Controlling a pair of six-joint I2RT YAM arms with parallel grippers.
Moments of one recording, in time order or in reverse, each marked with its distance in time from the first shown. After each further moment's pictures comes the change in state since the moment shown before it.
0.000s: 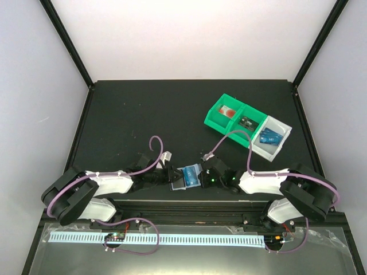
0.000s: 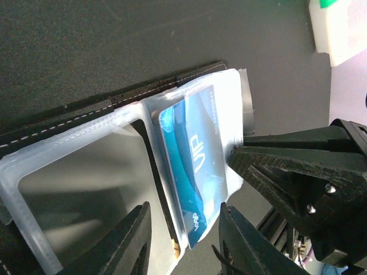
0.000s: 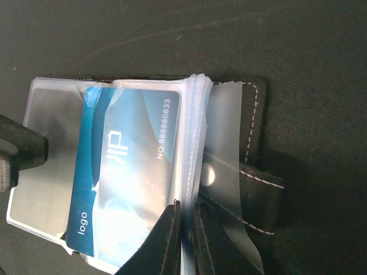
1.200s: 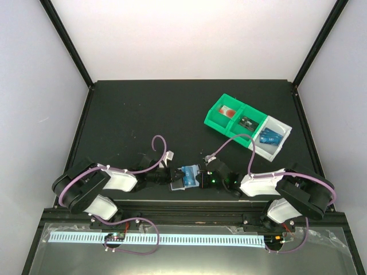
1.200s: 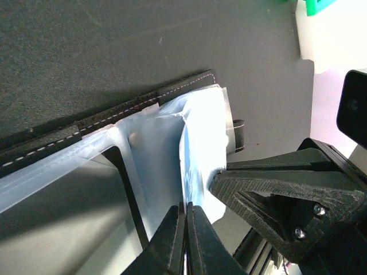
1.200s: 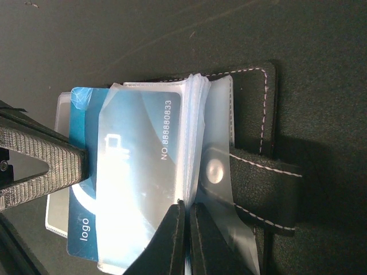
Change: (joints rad) left arm 0.000 0.140 -0.008 0.201 0.037 -0.063; right arm -0.001 0.023 -0.086 0.218 -0.063 0.148
